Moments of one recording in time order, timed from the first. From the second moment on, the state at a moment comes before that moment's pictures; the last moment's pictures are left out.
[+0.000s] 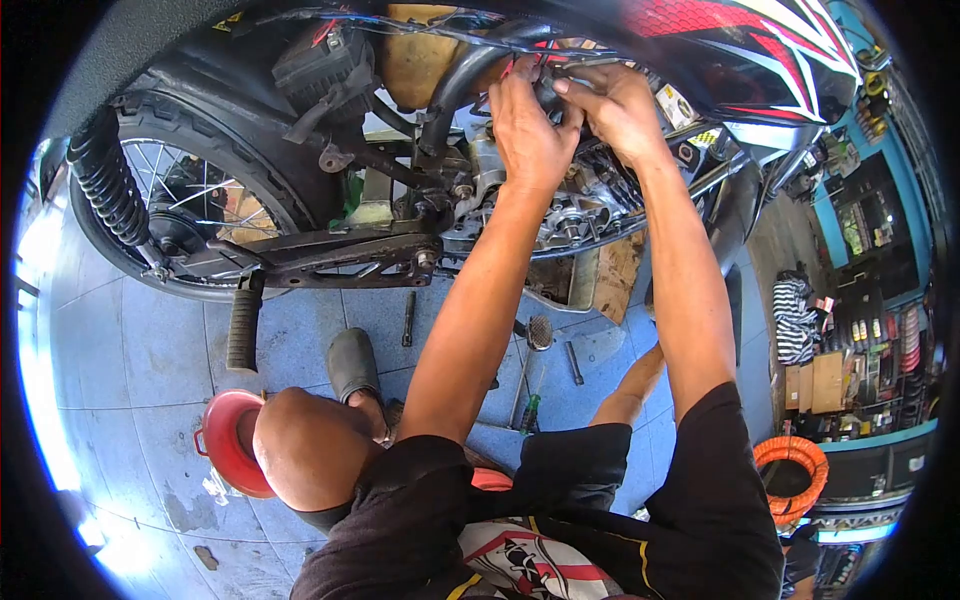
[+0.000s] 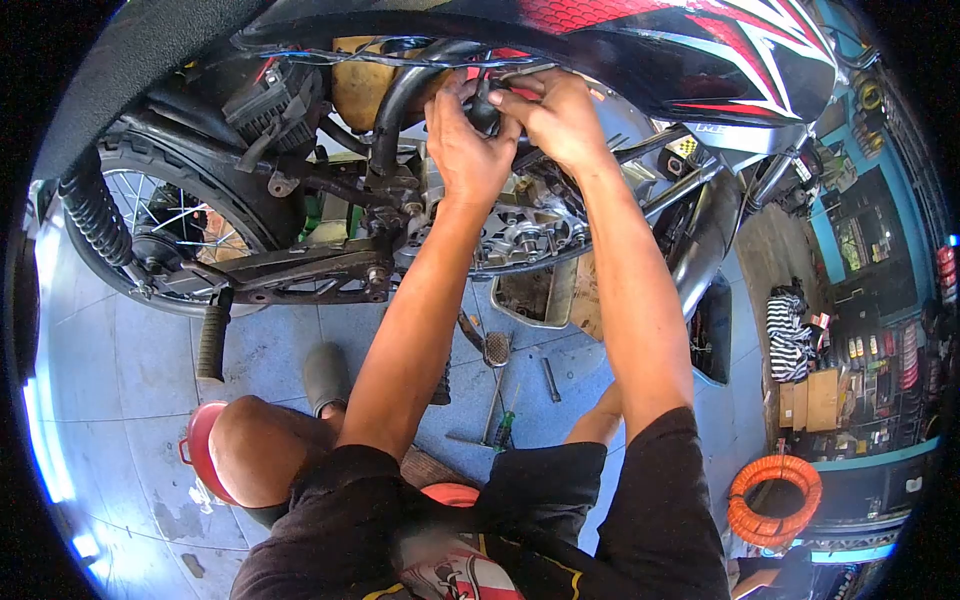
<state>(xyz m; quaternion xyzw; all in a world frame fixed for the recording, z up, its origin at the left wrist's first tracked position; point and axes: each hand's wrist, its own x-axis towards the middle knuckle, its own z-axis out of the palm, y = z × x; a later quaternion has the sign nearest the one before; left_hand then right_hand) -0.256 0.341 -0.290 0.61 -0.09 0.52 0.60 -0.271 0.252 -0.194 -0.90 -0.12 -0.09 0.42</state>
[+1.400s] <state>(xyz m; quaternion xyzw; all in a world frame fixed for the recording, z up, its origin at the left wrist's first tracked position) -0.257 0.344 -0.293 0.60 -0.12 0.54 0.58 -0.269 0.256 -0.200 -0.92 -0.17 -0.21 0.28</state>
